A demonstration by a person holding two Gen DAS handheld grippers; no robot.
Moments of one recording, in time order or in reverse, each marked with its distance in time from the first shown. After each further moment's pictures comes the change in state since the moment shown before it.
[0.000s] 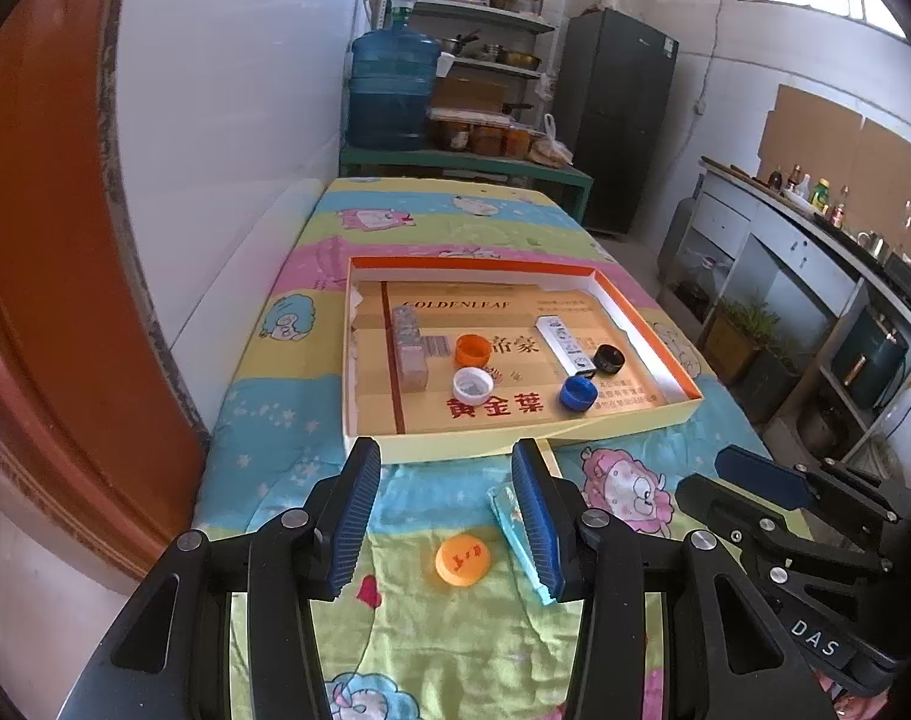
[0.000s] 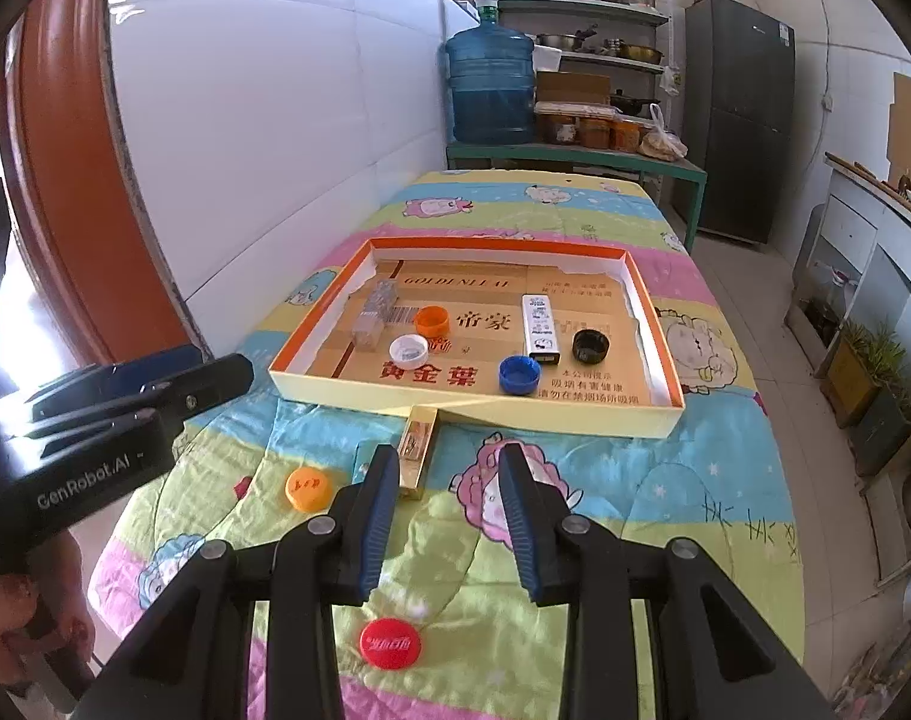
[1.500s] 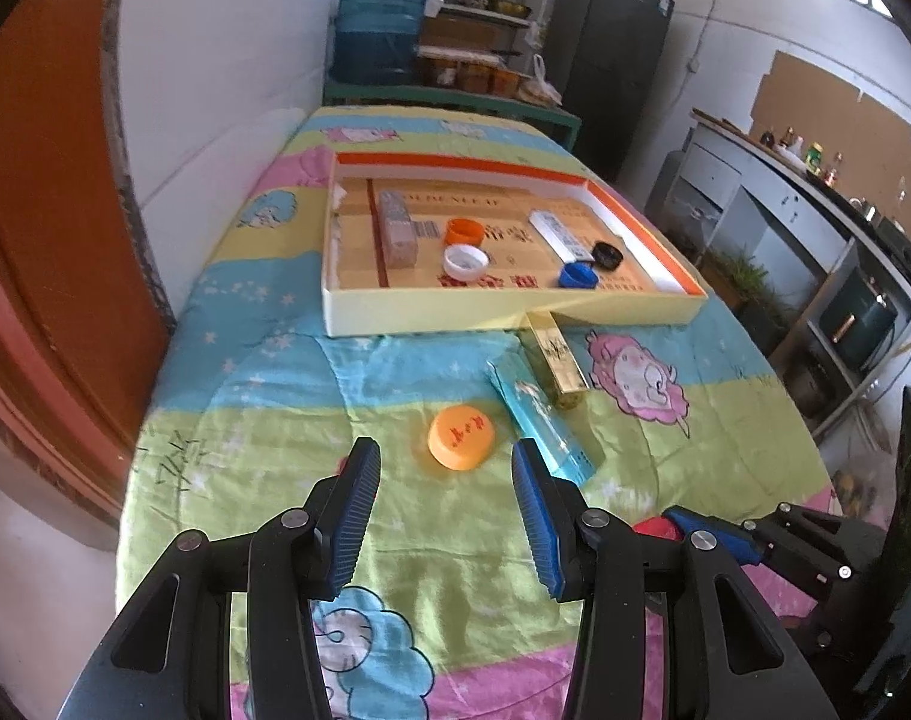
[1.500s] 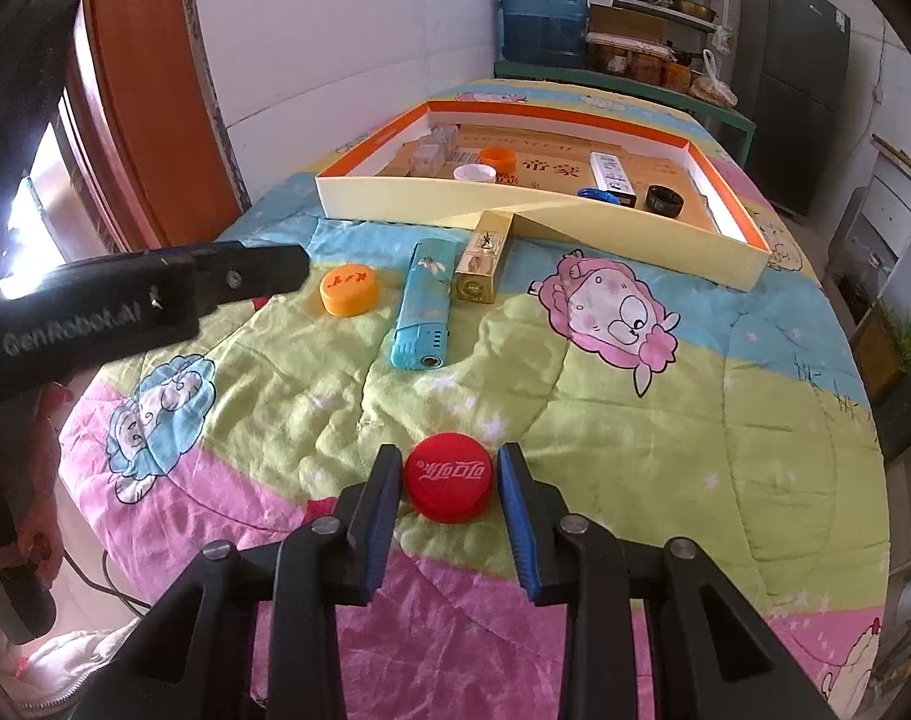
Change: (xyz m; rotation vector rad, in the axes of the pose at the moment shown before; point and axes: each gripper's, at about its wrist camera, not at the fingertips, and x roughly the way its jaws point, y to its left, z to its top) left arm 0.028 0.006 -0.056 0.003 0.137 -0.053; right arm 0.035 0.028 -0.083 -0.087 0.165 0.046
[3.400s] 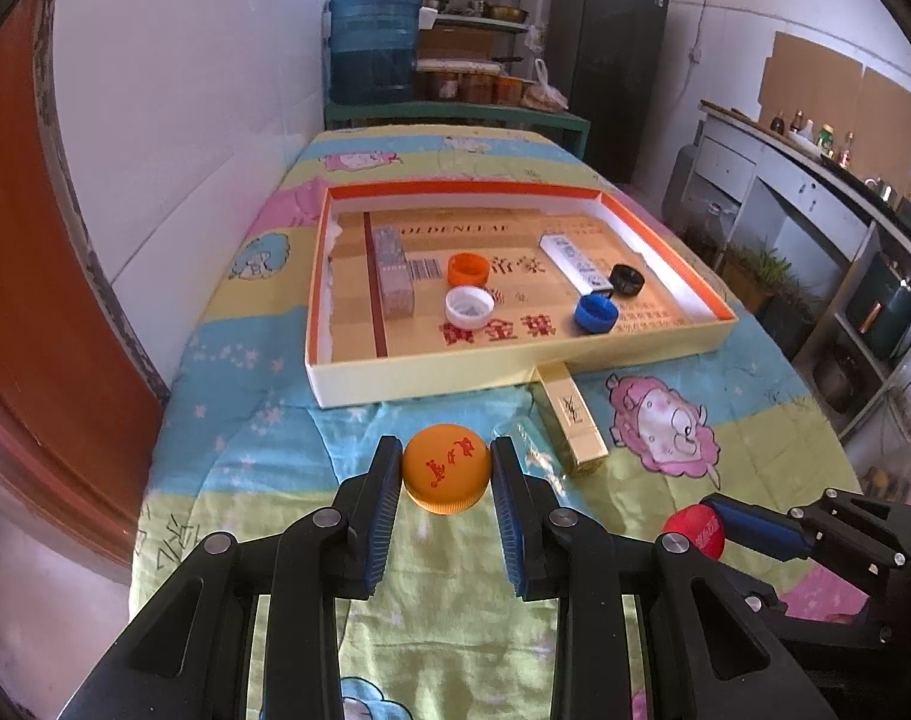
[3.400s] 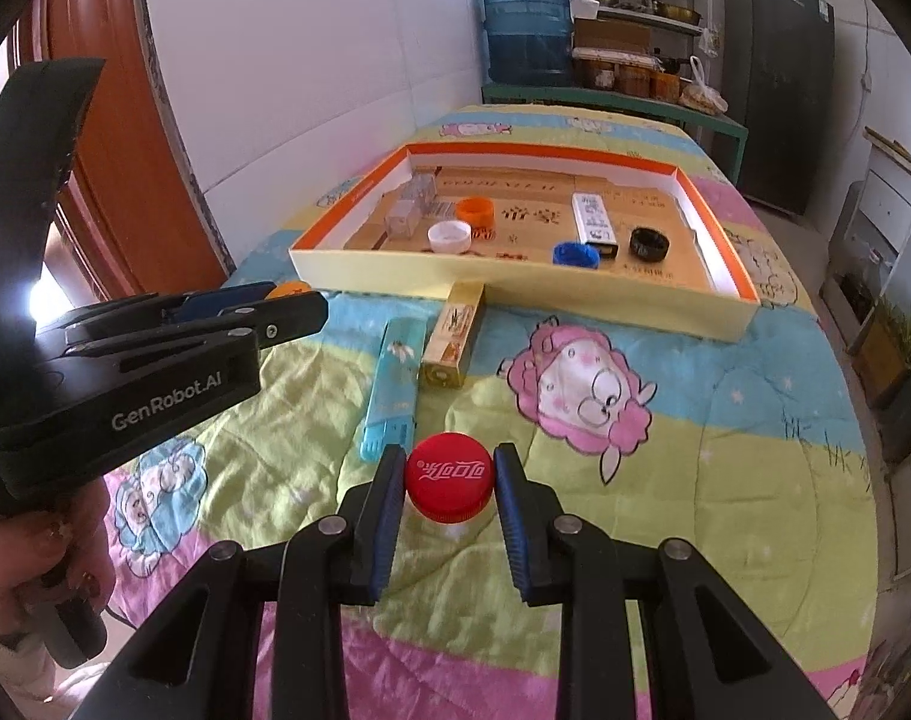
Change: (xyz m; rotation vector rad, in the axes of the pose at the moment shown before) left arm 0.020 -0.013 0.030 0.057 -0.040 0.077; right arm -0.003 -0.019 0.036 0.046 -0.055 0.023
